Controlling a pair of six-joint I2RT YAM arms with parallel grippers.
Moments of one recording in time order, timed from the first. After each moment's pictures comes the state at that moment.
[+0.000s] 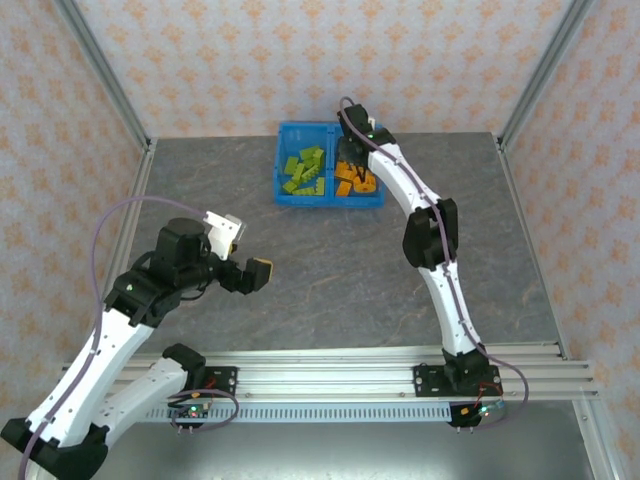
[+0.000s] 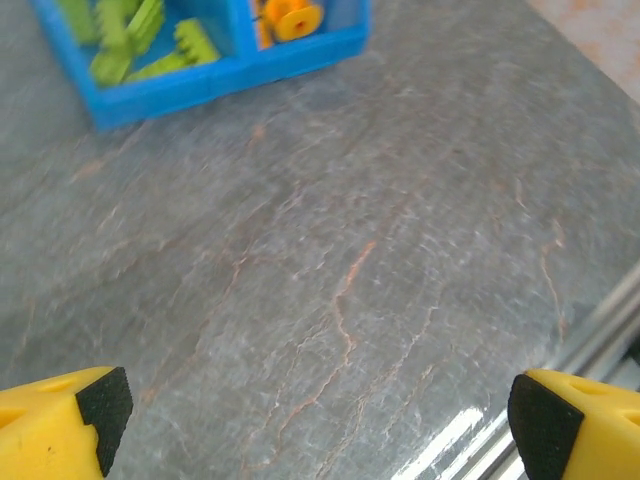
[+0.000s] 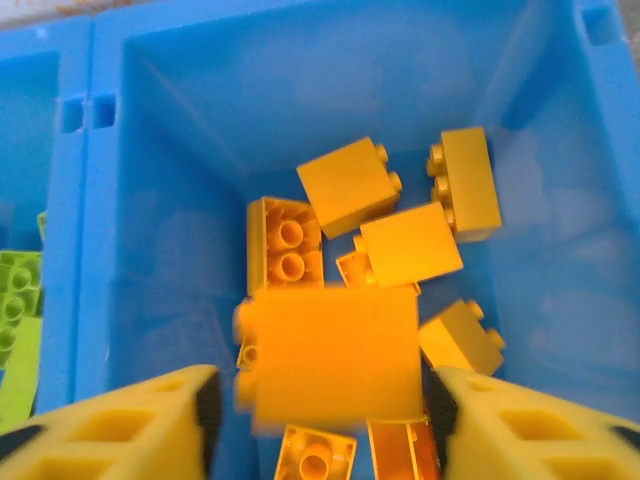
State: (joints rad) left arm -0.41 0.78 0.94 -0.84 0.23 -0.15; right arm 0.42 2.50 2.49 -0.89 0.22 0.49
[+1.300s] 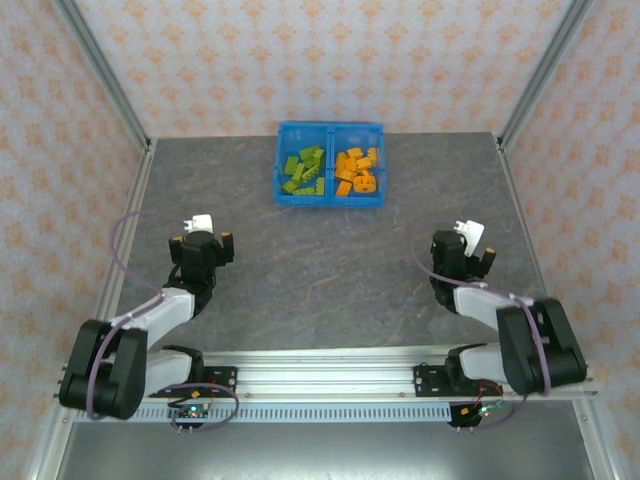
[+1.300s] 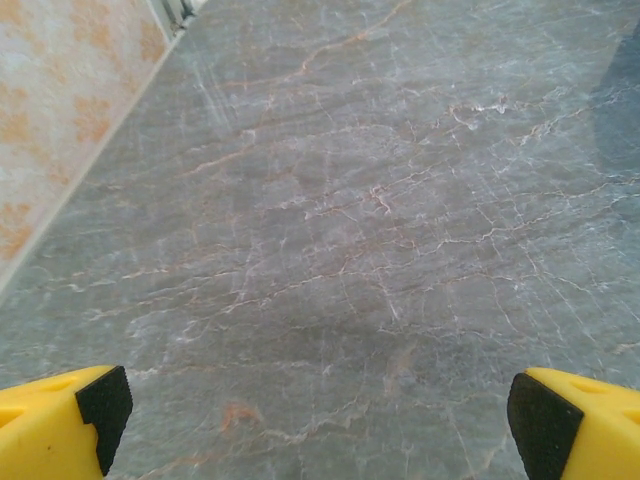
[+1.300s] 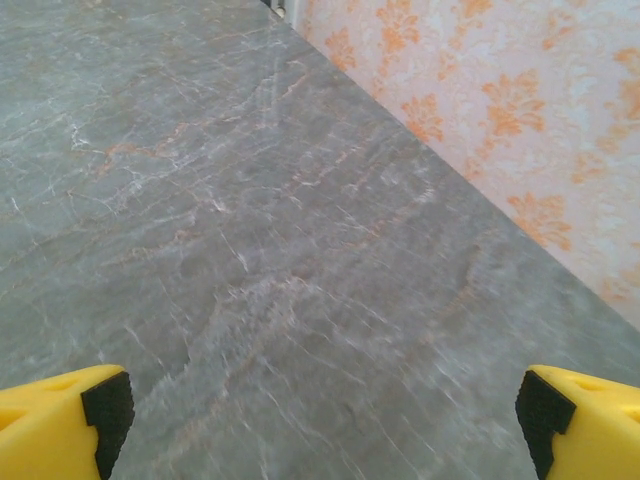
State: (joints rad) left arm -0.11 1.21 0.35 0.33 -0.41 -0.06; right arm 0.17 1.33 0.34 0.42 0.71 0.24
